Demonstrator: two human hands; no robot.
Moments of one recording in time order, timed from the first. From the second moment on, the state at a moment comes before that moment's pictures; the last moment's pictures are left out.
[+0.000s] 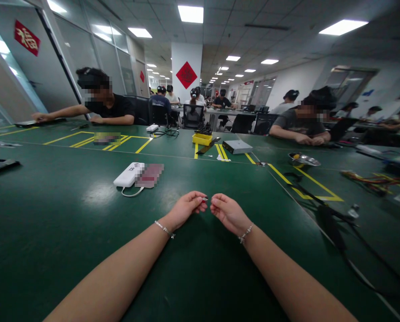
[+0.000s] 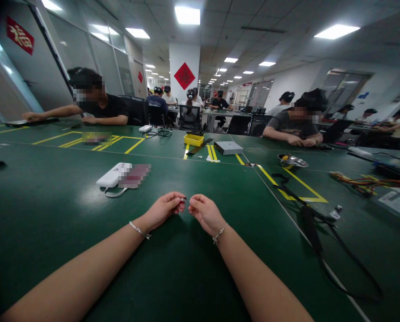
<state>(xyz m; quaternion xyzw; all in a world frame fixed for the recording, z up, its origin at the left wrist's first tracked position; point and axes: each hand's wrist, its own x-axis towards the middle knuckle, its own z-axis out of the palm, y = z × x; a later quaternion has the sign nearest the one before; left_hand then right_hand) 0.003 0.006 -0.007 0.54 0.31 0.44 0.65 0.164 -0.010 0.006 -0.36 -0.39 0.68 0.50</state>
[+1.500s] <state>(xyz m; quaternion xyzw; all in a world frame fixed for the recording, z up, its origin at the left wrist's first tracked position) 0.013 -0.010 0.003 0.75 0.43 0.45 0.24 0.155 -0.013 0.005 -0.38 -0.38 0.63 0.56</state>
